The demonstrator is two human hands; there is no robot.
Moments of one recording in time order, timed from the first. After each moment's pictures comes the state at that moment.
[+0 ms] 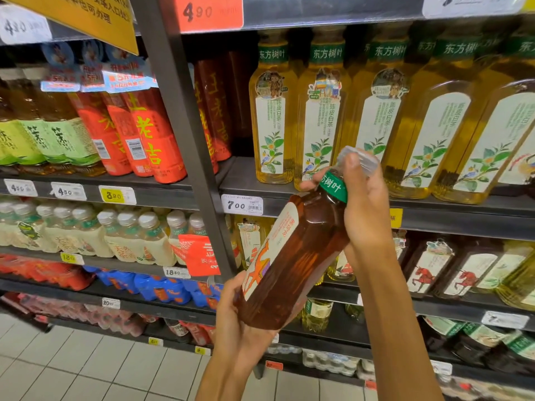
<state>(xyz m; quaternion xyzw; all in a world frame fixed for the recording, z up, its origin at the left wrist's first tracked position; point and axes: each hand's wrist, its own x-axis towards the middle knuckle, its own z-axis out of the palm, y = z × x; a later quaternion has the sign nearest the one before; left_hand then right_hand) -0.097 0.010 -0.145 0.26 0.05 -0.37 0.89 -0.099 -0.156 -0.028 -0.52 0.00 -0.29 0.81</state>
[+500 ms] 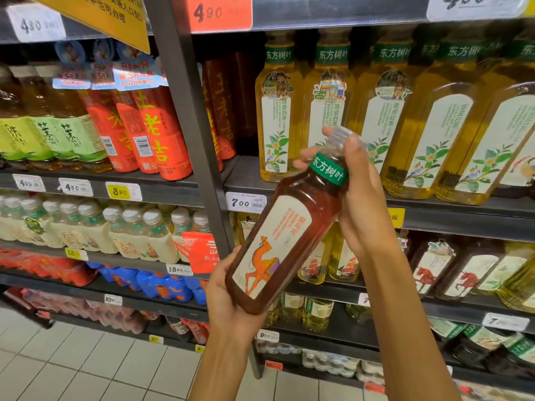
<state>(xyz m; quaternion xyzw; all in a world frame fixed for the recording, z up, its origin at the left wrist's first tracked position) -0.076 0.009 -0.129 0.22 0.08 -0.29 0.93 -0.095 -0.153 -0.013 -0.55 -0.05 -0.25 0.80</state>
